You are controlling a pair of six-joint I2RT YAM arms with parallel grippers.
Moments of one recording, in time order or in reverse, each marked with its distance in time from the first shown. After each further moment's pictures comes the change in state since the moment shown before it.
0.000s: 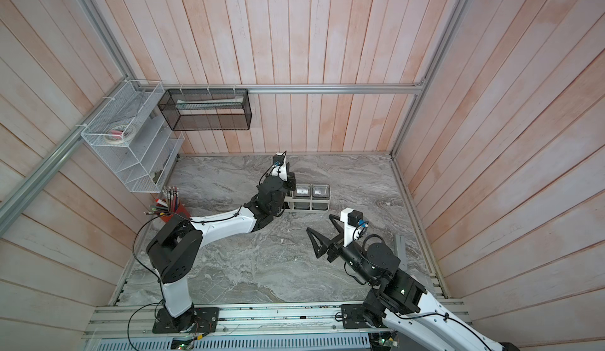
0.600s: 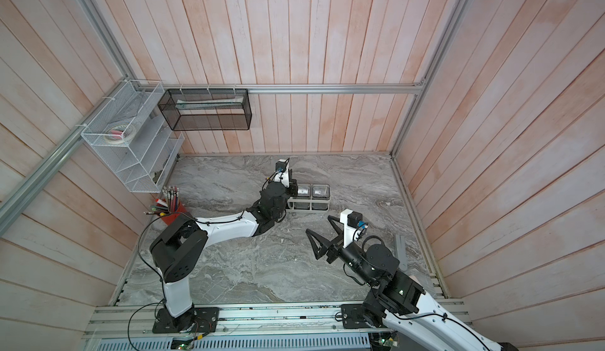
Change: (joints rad) left arm -0.024 0.020 -0.053 0.043 0.011 -0.004; right arm 0.000 -0.012 -0.030 0.030 -0.019 0.019
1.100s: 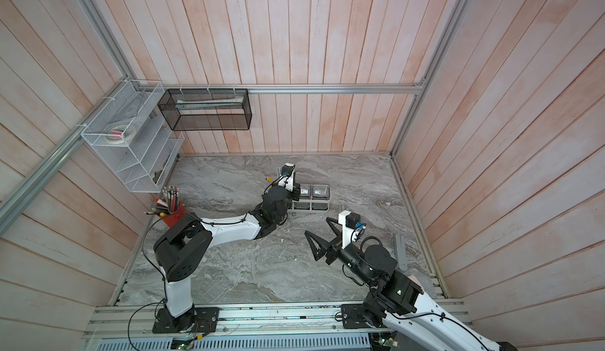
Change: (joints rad) left arm -0.022 0.026 -0.013 0.064 0.015 0.113; right arm 0.000 -0.001 -0.021 0.016 -0.015 0.008
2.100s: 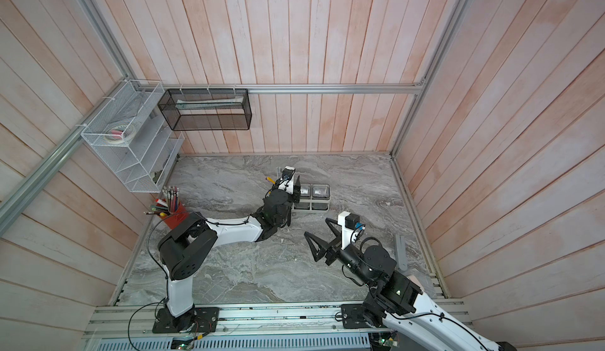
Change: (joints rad) left arm -0.006 0.024 -0.024 0.057 -0.041 0.009; right arm 0.000 -0.006 -0.016 0.011 -0.011 0.004
